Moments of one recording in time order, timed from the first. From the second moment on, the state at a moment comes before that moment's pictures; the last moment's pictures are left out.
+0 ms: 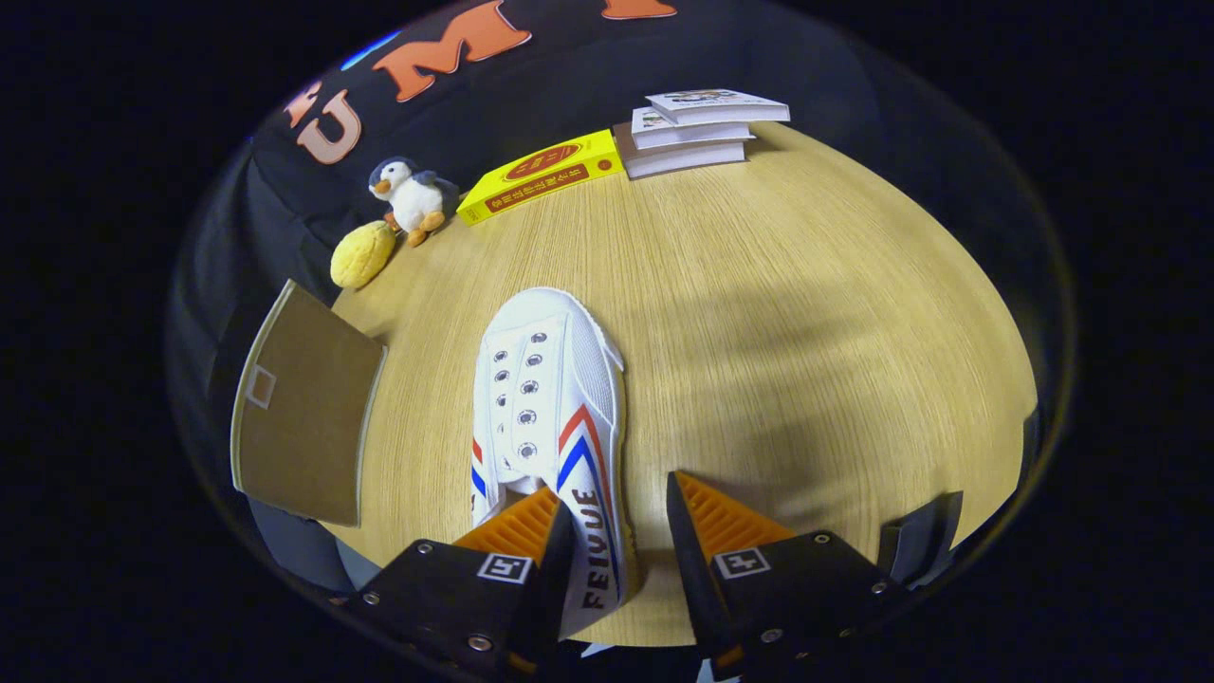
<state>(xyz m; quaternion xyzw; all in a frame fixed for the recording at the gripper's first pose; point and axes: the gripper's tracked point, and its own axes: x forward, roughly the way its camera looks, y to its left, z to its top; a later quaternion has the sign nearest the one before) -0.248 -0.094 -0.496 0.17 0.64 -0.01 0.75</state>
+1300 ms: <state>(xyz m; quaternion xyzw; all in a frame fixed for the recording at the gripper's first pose) -0.145 0.111 -0.326 0.31 0.60 0.09 0.73</state>
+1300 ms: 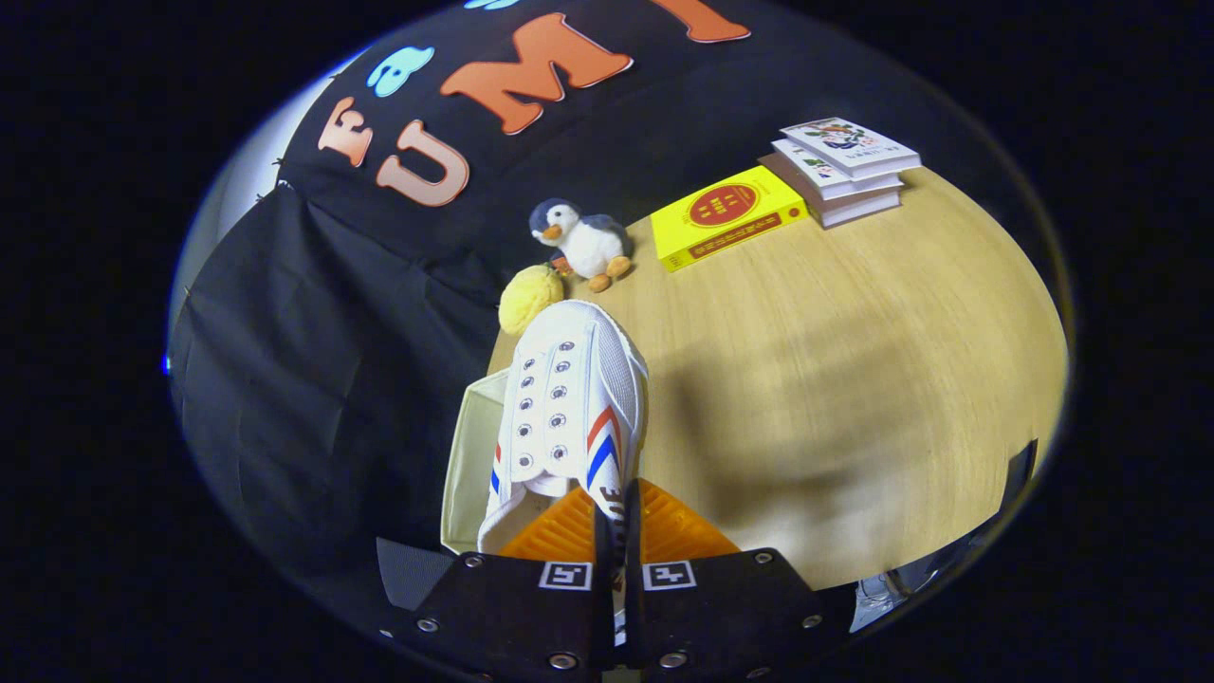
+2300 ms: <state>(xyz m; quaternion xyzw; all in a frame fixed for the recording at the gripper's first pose) -0.133 0.253 -0.339 0.20 0.61 0.12 0.76</state>
